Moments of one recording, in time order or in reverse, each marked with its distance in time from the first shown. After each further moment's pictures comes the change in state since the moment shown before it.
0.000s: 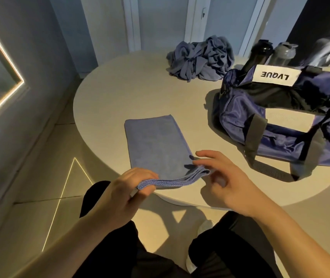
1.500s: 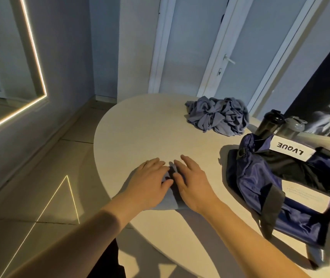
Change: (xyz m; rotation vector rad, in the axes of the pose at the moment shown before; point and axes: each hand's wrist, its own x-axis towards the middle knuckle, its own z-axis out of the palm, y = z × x) left_hand 0.131 -0.055 -0.025 0.458 -0.093 -0.283; right_hand 0.183 -0.011 0.052 -0.549 0.119 -0.076
